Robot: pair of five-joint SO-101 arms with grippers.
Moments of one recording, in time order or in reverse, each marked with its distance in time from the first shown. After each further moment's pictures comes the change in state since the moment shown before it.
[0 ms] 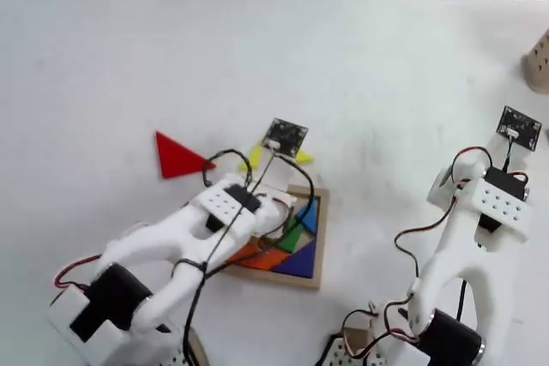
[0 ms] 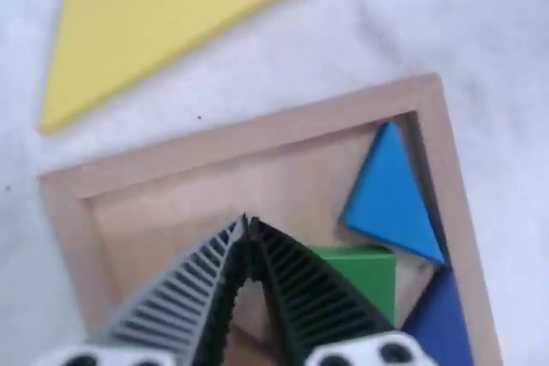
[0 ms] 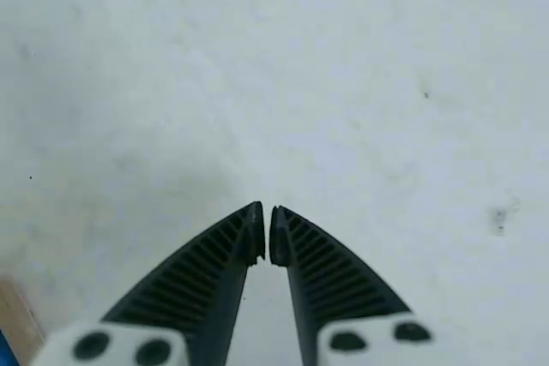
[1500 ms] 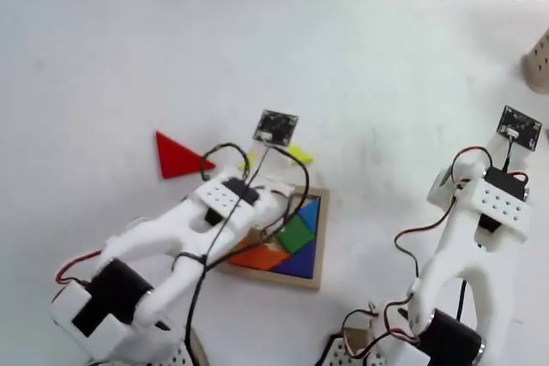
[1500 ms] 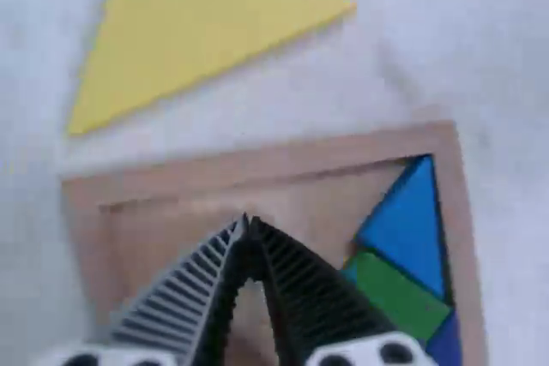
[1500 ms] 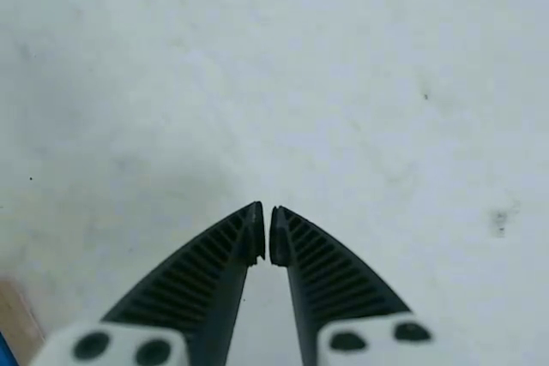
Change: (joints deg) left arm -2.5 0.9 -2.2 1.8 4.4; right arm 0.0 0.0 0.0 -0.2 0.0
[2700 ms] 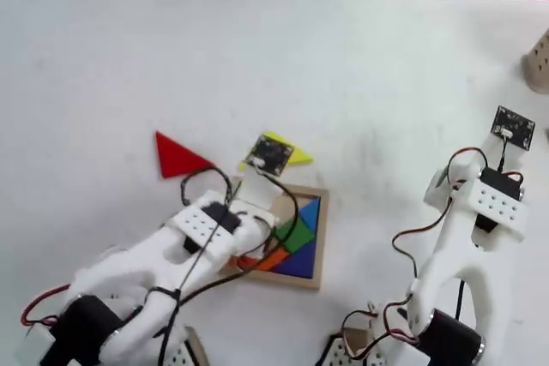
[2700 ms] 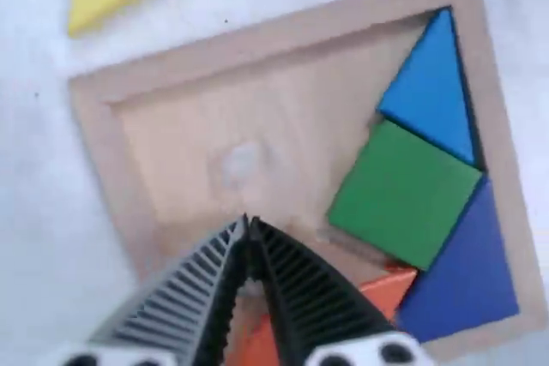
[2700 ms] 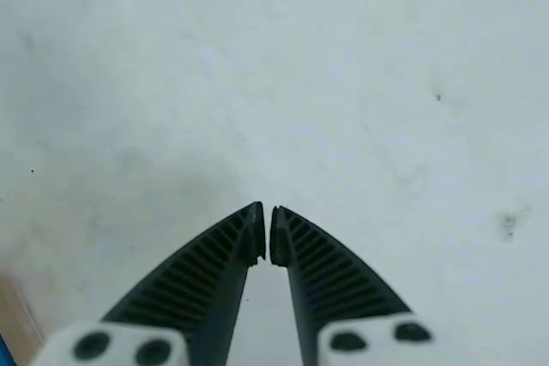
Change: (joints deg) left arm 2.2 -14.3 14.0 2.1 -7.5; right arm -0.9 0.0 1.1 -1.1 0.5
